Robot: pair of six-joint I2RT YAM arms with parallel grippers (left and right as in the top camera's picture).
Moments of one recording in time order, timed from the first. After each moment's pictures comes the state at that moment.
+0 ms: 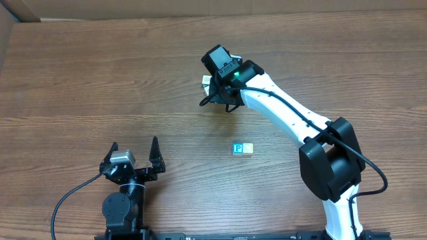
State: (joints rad) left arm 0.05 0.02 0.01 -0.08 -0.02 -0.15; right arm 0.64 2.13 1.80 -0.86 0.08 0.71
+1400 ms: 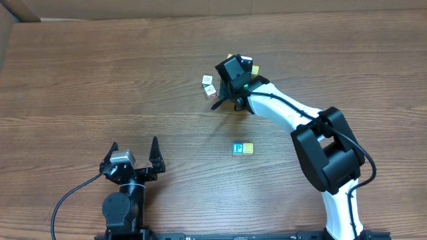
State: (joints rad) left arm 0.05 0.02 0.01 -0.08 -0.02 -0.15; right arm 0.58 2.18 1.55 -0.42 0.20 0.67
